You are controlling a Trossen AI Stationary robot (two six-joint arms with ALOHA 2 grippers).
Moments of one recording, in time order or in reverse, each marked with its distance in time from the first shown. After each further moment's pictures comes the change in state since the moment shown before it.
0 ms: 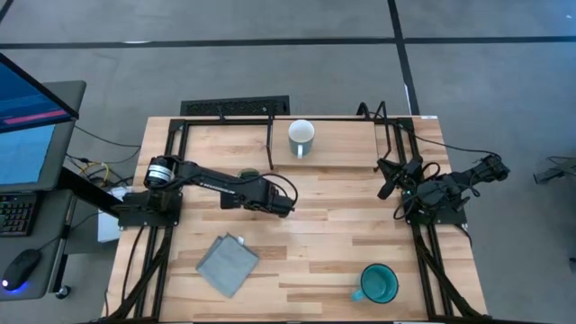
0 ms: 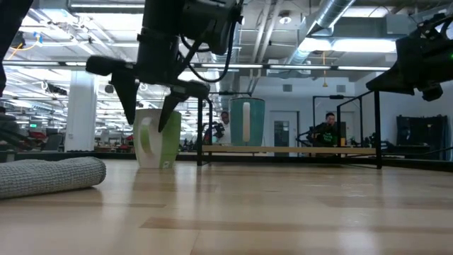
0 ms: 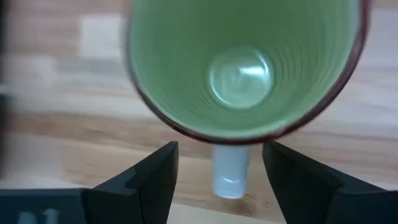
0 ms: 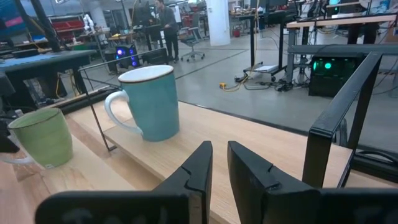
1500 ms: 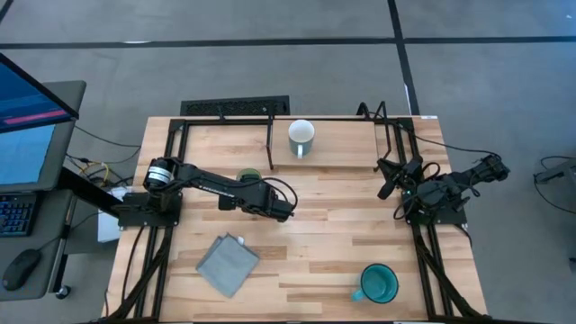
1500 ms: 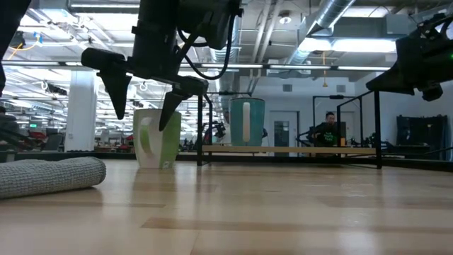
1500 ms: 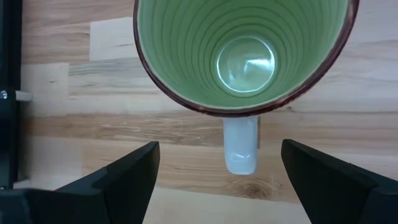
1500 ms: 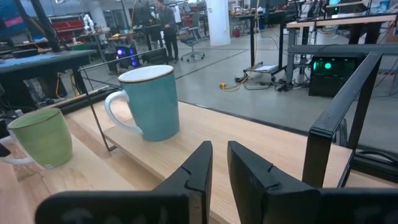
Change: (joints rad) left arm -0.033 0.002 0.029 -0.058 0.008 0.043; right arm 0.000 0.000 0.000 0.000 0.000 0.000
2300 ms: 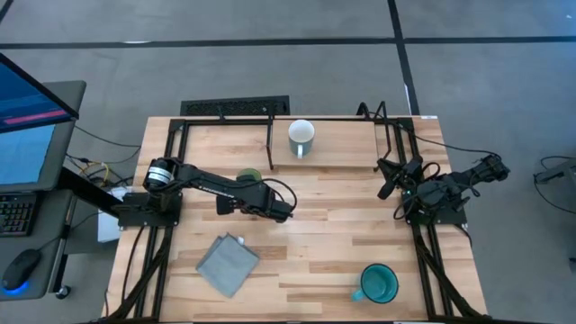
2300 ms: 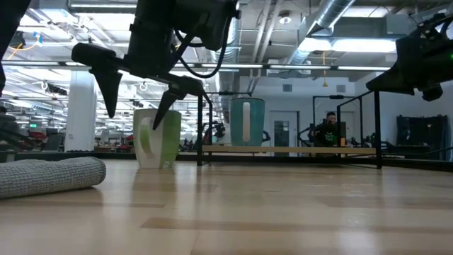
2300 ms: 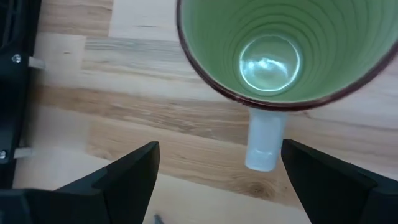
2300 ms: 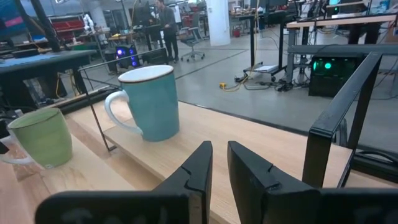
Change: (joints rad) left arm -0.007 0.001 0.000 -0.038 0.031 -0.154; right arm 0.000 0.000 0.000 0.000 0.000 0.000
